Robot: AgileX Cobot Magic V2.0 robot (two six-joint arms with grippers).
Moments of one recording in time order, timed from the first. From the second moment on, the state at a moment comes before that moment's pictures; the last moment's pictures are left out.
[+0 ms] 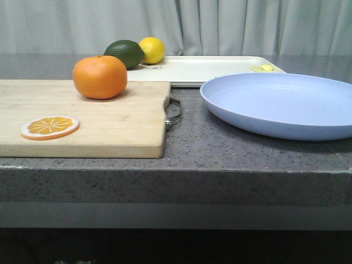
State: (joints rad) left arm -0.09 0.44 -0.65 0.00 0.53 -0.07; right arm -0.01 0.42 -0.59 0.05 0.60 -0.03
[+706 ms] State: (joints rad) left arm -0.09 0.45 -0.66 0.00 0.55 -0.07; right arm -0.01 0.42 -0.59 0.05 0.65 -0.03
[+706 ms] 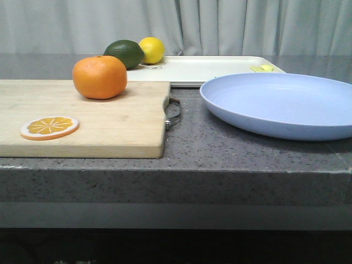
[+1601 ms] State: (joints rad) left arm -0.51 1.24 -1.06 0.02 0.58 0.01; right arm -0.01 0.42 -0.59 0.05 0.65 -0.04
